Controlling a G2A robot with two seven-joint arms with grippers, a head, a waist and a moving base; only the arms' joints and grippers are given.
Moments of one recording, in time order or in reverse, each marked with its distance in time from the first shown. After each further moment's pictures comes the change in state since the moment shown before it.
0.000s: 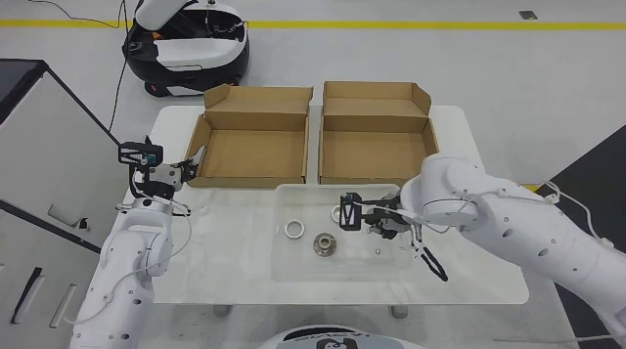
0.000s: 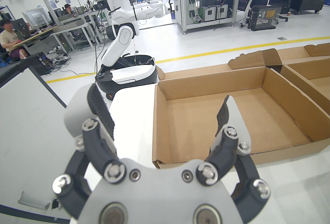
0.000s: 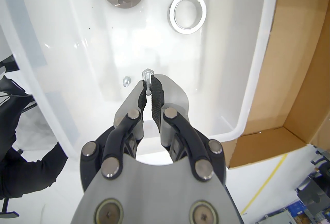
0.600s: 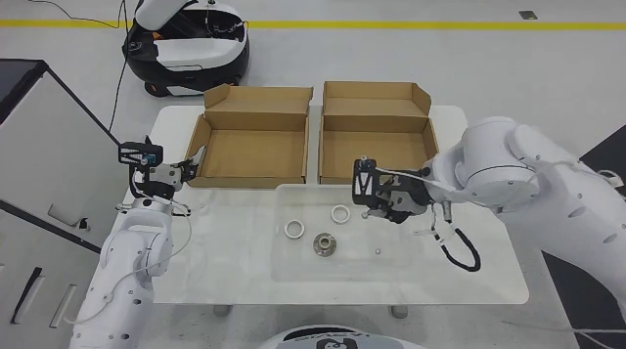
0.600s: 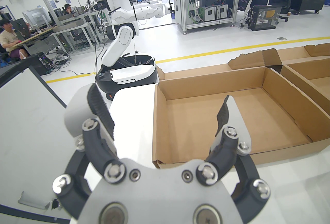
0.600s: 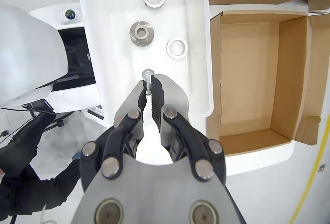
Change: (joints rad) left arm 0.000 0.000 0.000 0.000 0.000 0.000 0.000; right arm 0.006 0.066 0.257 -0.107 0.331 0.018 0.041
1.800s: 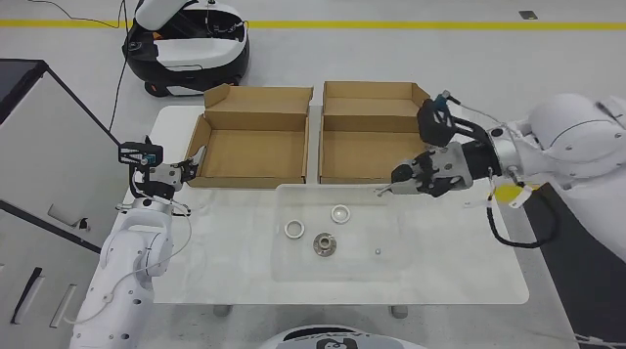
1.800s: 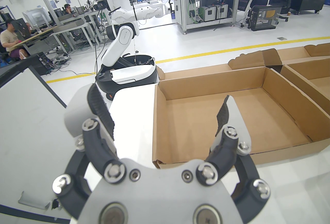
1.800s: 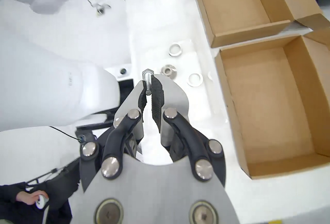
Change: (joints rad) left arm 0.000 0.000 0.000 0.000 0.000 0.000 0.000; right arm -0.159 0.111 0.332 0.162 0.599 -0.087 -0.086
